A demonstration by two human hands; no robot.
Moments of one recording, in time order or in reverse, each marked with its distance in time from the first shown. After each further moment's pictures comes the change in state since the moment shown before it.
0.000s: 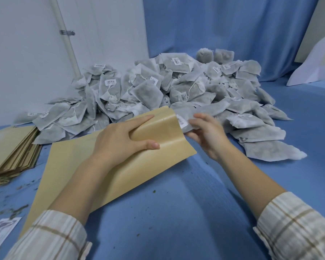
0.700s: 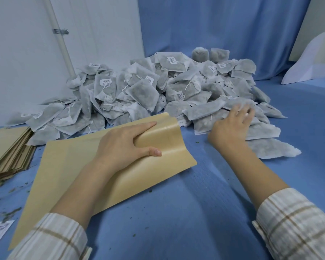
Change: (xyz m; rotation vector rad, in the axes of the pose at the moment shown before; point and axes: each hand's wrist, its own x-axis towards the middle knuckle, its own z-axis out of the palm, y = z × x) left_hand -0.001 0.000 0.015 0.130 -0.044 0.043; right_hand 0.008 -0.013 -0.034 -2.266 0.518 0.062
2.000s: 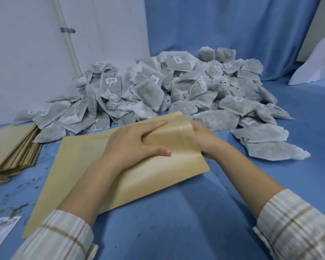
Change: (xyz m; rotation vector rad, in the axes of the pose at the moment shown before) left_hand 0.002 0.006 -0.004 -0.103 -0.043 0.051; right_hand -0.028 -0.036 -0.022 1.592 -0.567 -0.609
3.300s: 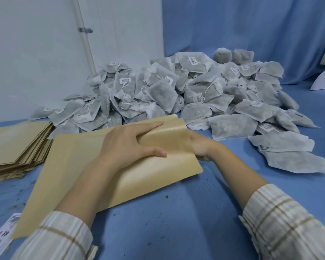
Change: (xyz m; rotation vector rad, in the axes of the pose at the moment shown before) left_hand -0.001 -0.028 -0.012 0.057 0.096 -0.110; right_hand 0.040 0.012 0.019 -0.144 -0.313 0.080
